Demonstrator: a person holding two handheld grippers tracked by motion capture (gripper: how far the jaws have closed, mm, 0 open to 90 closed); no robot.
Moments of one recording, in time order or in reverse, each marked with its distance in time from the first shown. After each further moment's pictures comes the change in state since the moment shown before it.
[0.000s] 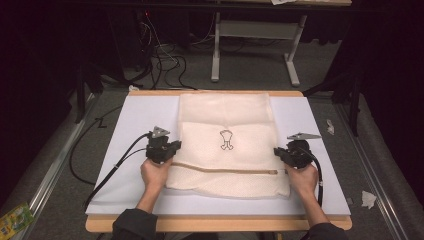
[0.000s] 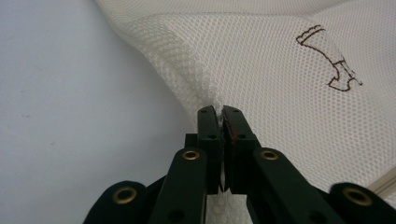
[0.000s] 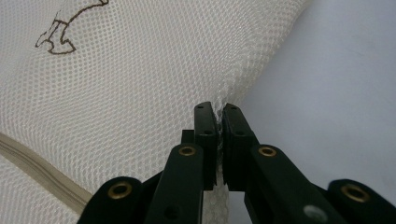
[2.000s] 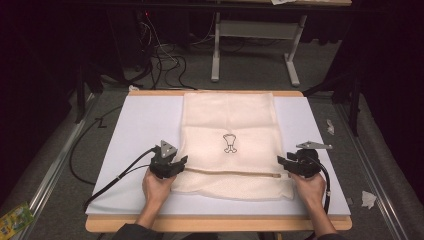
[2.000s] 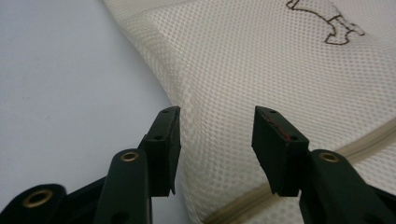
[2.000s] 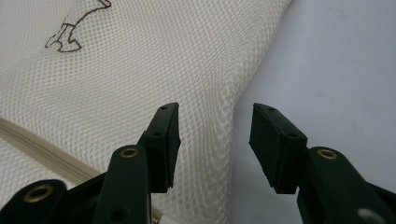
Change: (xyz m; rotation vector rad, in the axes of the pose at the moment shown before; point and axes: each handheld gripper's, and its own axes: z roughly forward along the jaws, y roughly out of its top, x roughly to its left) left arm -0.031 -0.038 -0.013 -0.007 0.076 0.133; right arm -0.009 -0.029 -0.016 -0.026 -0.014 0.041
